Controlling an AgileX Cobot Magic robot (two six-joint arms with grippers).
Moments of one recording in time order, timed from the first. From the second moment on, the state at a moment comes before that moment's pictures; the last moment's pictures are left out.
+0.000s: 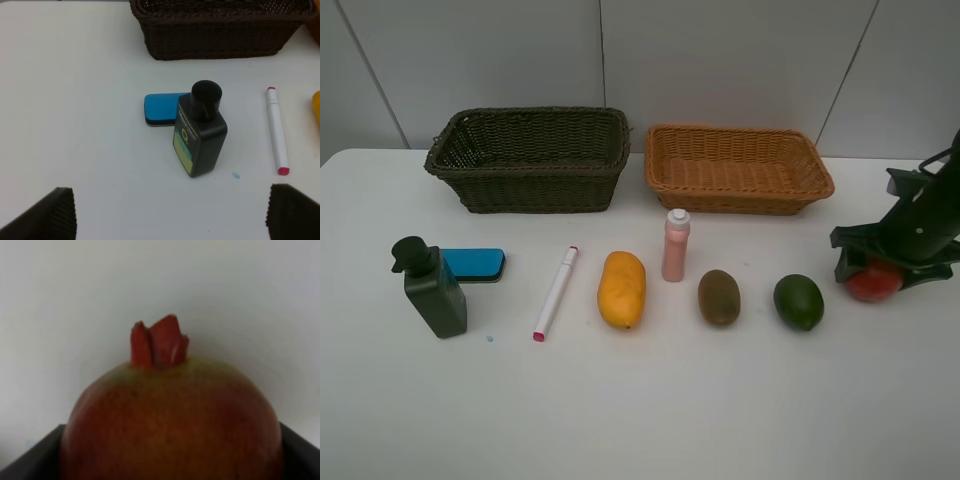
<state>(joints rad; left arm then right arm) -0.08 -0.01 -0.50 0.00 1.05 -0.04 -0.10 1.82 -0.89 -0.01 0.56 0.08</state>
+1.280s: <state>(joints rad) -0.08 -0.01 -0.50 0.00 1.05 -0.04 -0.10 1.71 -1.31 0.14 0.91 -0.08</state>
